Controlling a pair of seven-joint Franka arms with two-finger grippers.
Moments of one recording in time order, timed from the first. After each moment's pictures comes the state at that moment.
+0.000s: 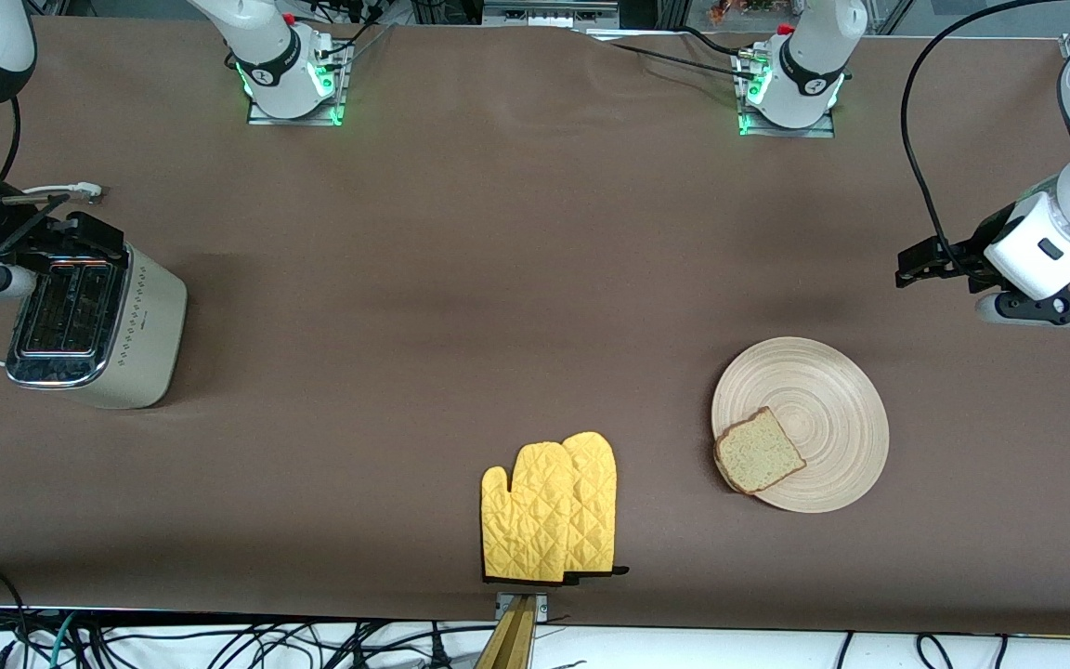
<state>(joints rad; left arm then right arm) 0.05 0.11 -0.08 -1.66 -0.03 1.69 0.01 0.07 0.10 -0.08 -1.60 0.00 1.64 -0.10</state>
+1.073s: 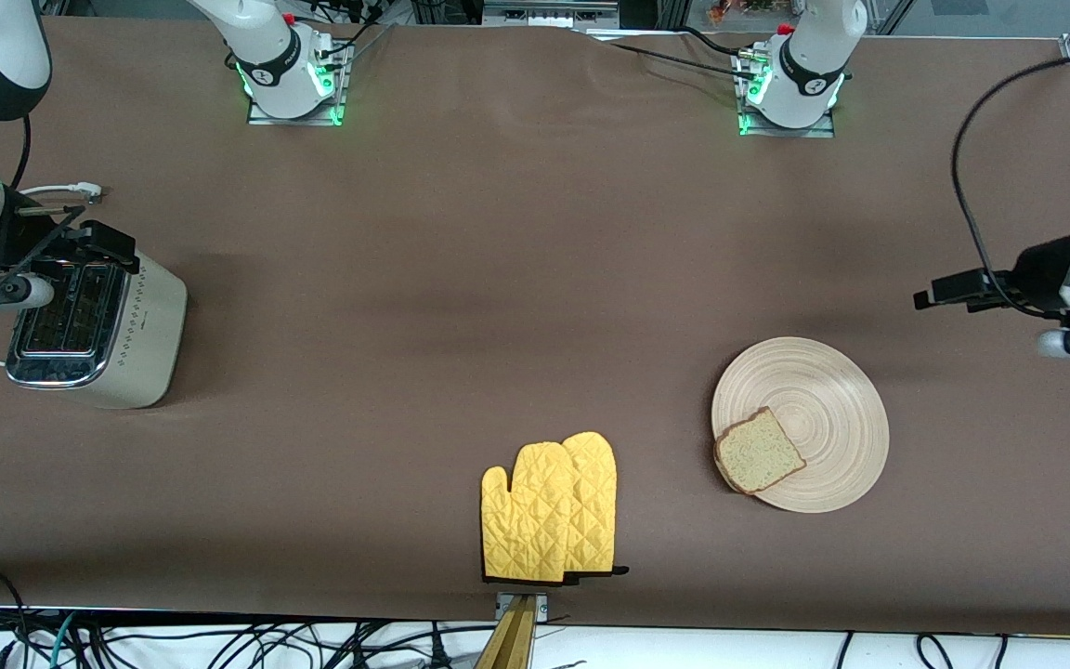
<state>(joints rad) 0.30 0.25 -0.07 -1.66 -0.42 1.69 0.20 0.08 0.13 -0.08 -1.60 0.00 1.64 -0.10</state>
